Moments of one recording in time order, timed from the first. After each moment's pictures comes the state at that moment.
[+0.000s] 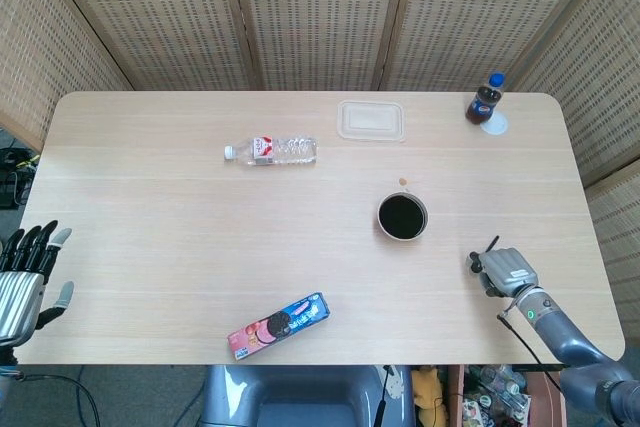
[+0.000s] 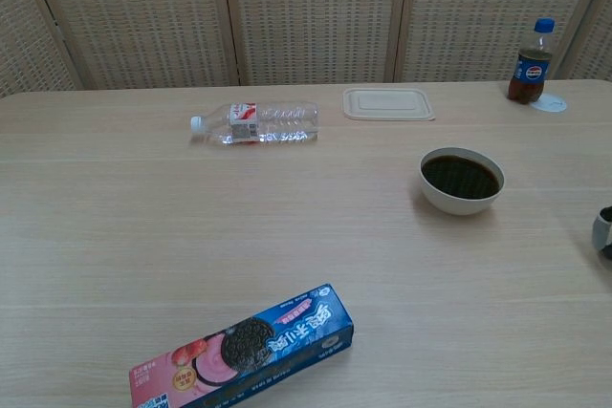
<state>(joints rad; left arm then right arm) -0.08 -1.13 -0.02 -1.64 1.55 1.51 0.17 0.55 -1.29 0.00 -1.29 -1.25 0.66 -0.05</state>
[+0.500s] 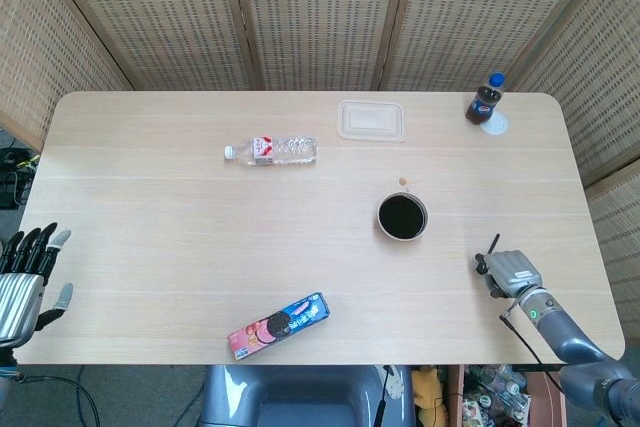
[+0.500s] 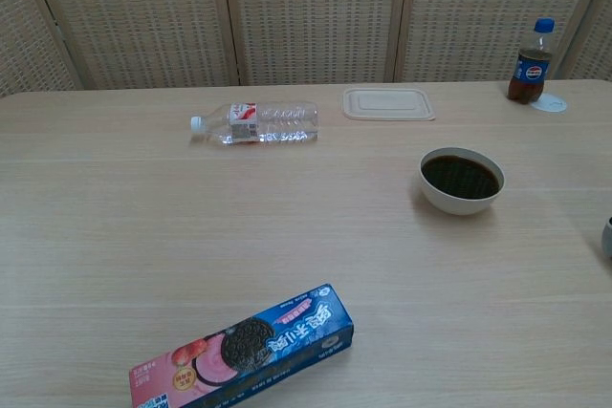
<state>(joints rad) -0.08 -1.13 -0.02 -1.64 1.54 1.51 0.17 0.55 -1.31 -0.01 -1.24 -1.23 0.63 -0.03</state>
